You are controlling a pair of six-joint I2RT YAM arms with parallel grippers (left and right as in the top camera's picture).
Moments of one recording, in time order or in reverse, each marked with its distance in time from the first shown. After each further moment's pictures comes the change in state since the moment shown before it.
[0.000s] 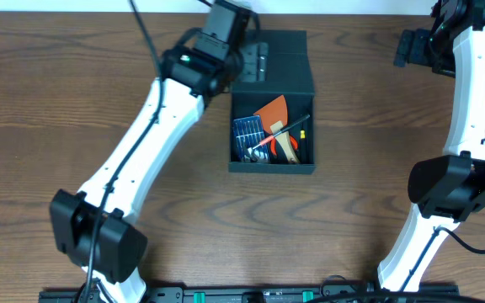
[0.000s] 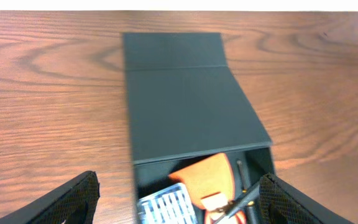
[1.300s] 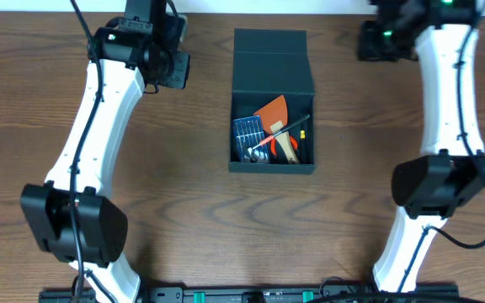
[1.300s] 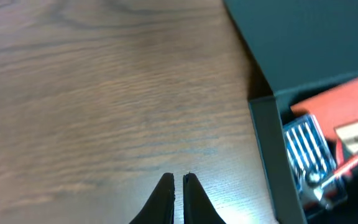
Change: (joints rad) left arm 0.298 0.042 -0.001 -0.240 0.145 0.474; right arm 0.181 0.000 -0.048 0.138 -0.406 -0.235
